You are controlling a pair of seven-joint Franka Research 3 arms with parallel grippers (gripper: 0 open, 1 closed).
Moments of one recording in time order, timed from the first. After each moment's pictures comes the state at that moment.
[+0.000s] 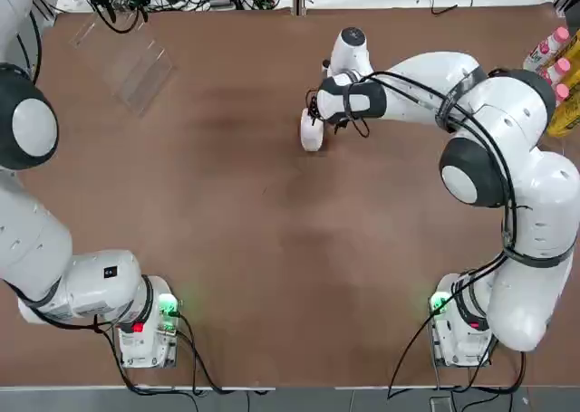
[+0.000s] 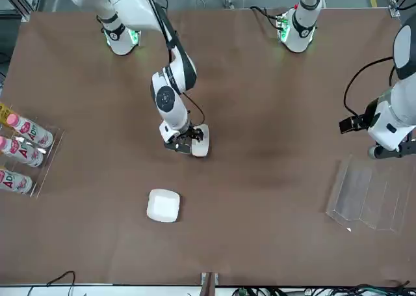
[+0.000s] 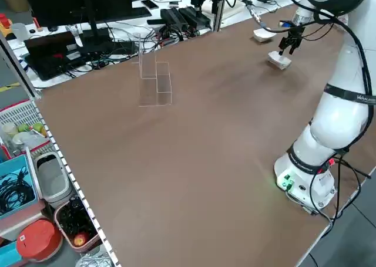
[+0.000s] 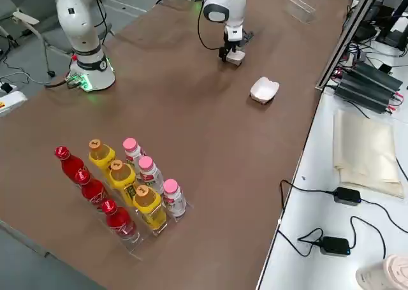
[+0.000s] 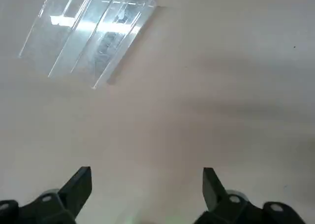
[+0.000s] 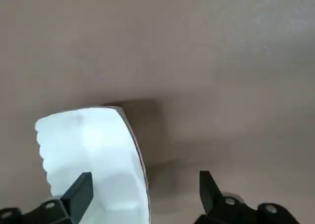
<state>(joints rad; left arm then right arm) 0.15 0.23 -0.26 -1.47 0.12 1.53 -0.21 0.86 0.58 -0.19 -1.86 0.40 2.49 0.62</state>
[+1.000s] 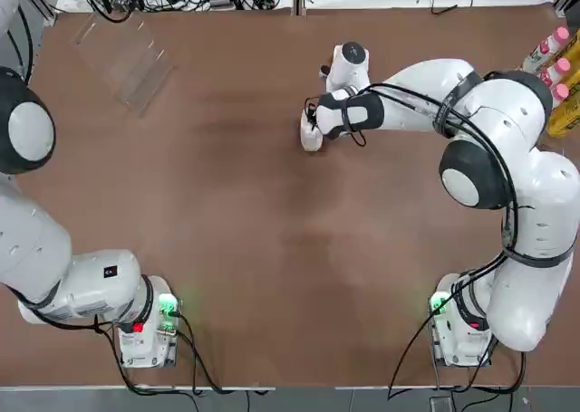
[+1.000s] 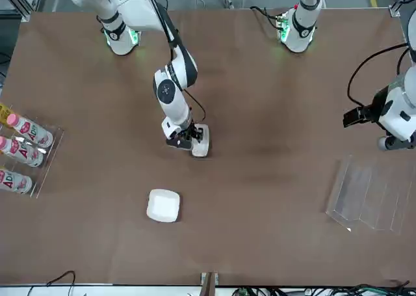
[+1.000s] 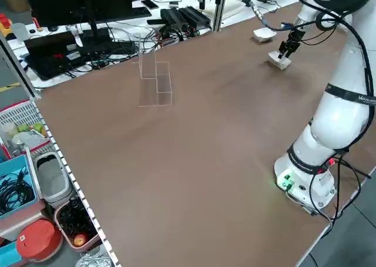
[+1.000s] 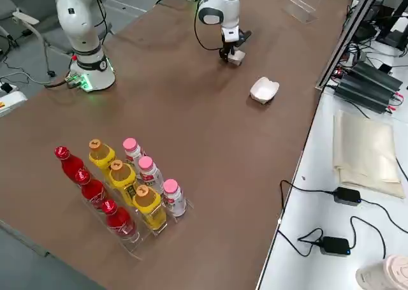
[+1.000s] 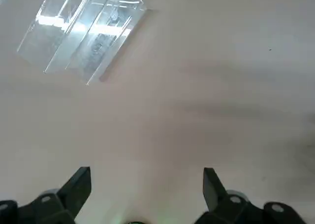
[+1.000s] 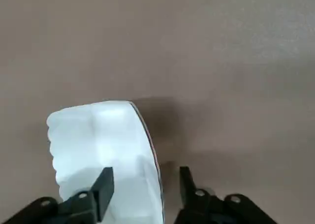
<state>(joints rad) 0.16 0.20 -0.26 -1.43 0.05 1.49 -0.20 0.86 0.58 -0.15 -1.92 0.41 2.64 0.62</state>
